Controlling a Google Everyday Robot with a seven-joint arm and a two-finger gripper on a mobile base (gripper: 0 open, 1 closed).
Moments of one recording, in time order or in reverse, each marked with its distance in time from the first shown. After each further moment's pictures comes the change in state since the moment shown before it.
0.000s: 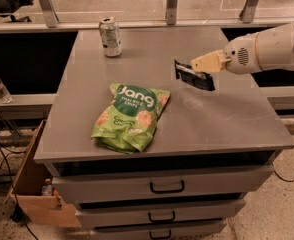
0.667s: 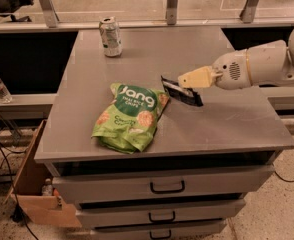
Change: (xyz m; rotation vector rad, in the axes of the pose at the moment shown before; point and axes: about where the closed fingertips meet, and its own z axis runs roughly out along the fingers) arm 0.030 0.047 0.017 -0.178 0.029 0.103
